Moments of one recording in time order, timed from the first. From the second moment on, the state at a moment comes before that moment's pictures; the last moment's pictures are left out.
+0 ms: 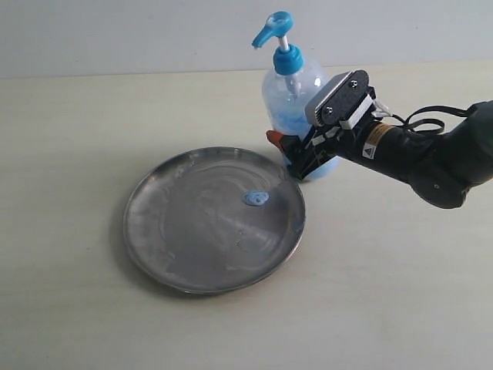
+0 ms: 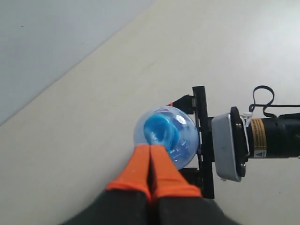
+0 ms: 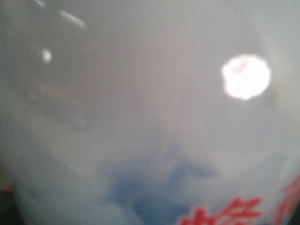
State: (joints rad) left arm -0.65 1.76 -1.84 -0.19 0.91 0.28; right arm 0.26 2.11 -0.83 -0.50 -0.98 -0.10
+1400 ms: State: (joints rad) left arm -0.65 1.37 -1.16 -0.16 0.48 0.24; right arm 0.19 2.11 -0.83 -0.45 -0.96 0.17
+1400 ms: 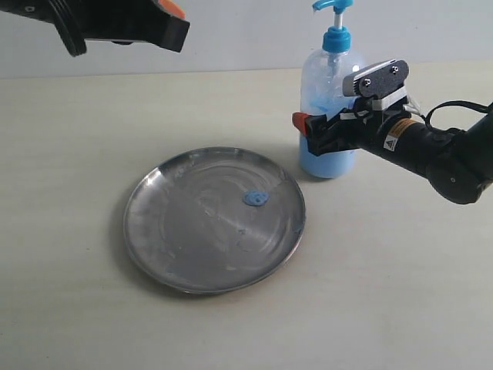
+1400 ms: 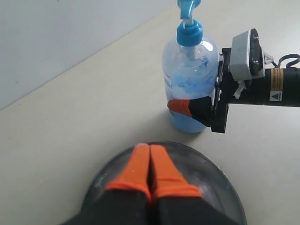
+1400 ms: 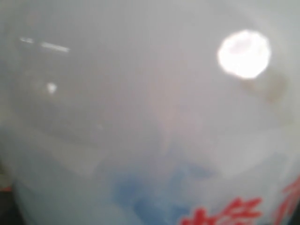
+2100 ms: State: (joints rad) left arm -0.65 1.37 -1.11 -0.18 0.40 0.24; right arm 0.19 2.12 -0.83 -0.46 -0.98 0.18
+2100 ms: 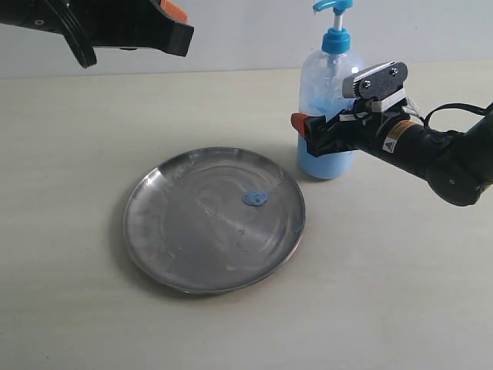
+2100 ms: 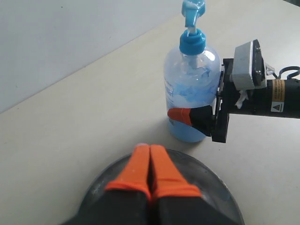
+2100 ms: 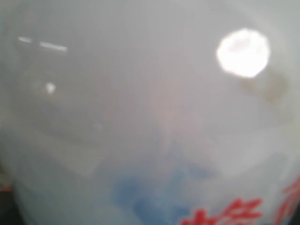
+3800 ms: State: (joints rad) left arm -0.65 1.37 -1.11 -0.18 0.37 0.24; right arm 0.19 2.17 -0.83 -0.42 -1.09 0.06
